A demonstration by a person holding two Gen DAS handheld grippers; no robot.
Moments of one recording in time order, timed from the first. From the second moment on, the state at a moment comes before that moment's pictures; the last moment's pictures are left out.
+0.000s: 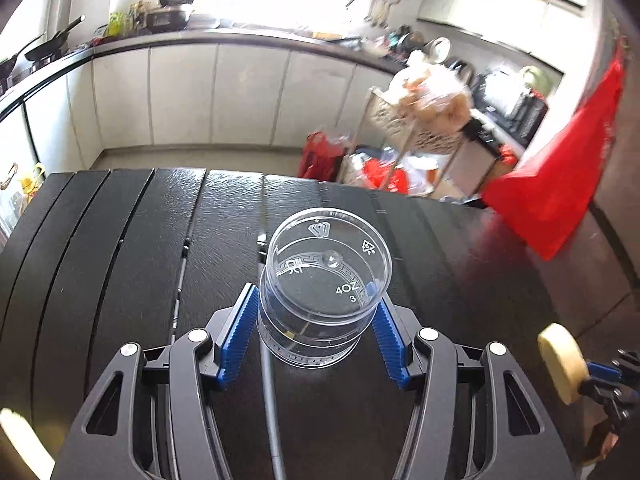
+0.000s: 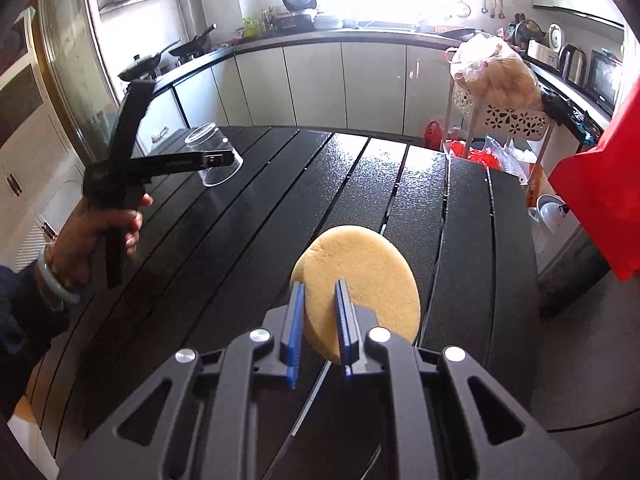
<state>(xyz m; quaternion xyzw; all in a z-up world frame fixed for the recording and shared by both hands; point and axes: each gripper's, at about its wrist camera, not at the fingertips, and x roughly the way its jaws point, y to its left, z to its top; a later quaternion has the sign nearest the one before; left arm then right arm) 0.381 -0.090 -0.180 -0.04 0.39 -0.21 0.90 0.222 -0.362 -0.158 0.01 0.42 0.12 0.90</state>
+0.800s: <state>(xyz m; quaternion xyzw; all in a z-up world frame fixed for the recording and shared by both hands) -0.023 -0.161 -0.103 0.05 0.30 -0.49 0.82 -0.310 -0.475 -0.182 0.27 0.43 -0.13 0.85</state>
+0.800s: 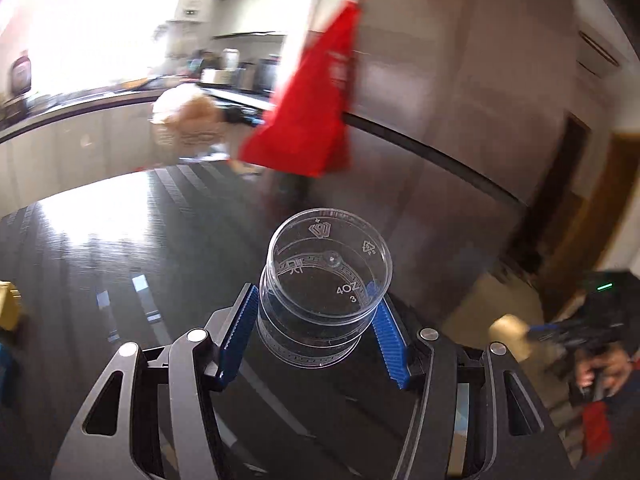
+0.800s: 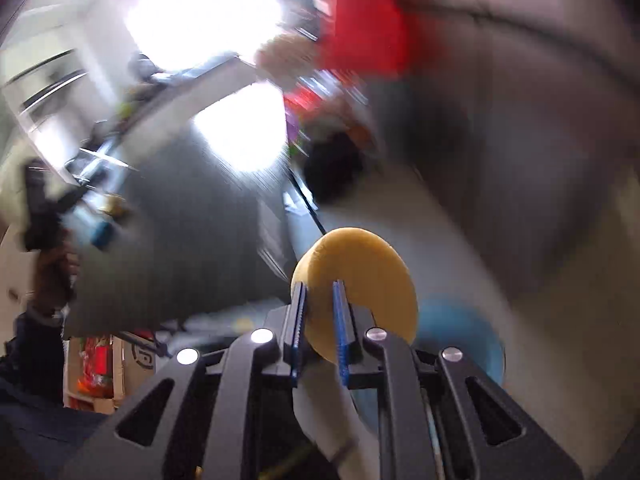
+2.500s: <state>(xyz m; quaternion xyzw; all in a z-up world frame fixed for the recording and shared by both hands) 0.025 0.031 -0.129 -0.02 0.36 -0.20 0.91 0.094 -0.116 -0.065 -0.10 0.35 0.29 0.89</state>
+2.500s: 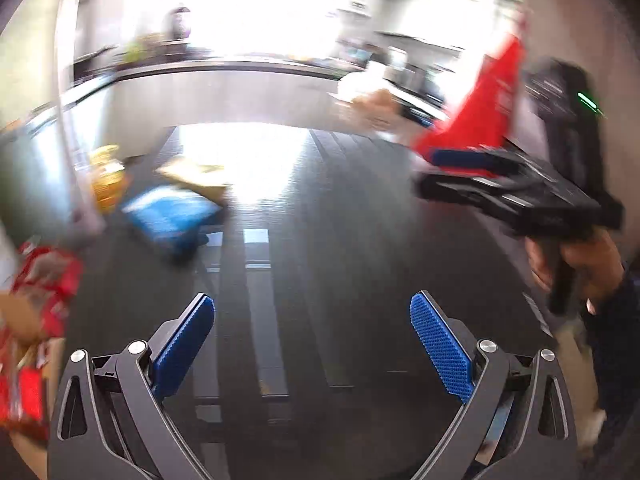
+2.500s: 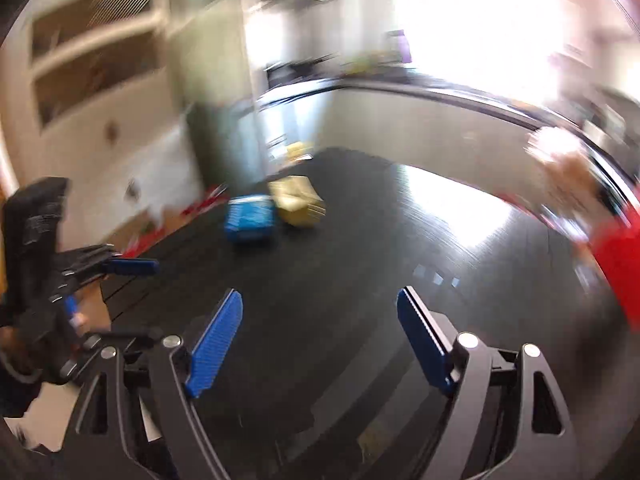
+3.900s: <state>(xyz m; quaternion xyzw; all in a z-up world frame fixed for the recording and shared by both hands) 0.244 0.083 -0.187 0.02 0.50 -0.18 0.85 0.192 -0.155 -0.086 -0.04 0.41 0.27 0.87</state>
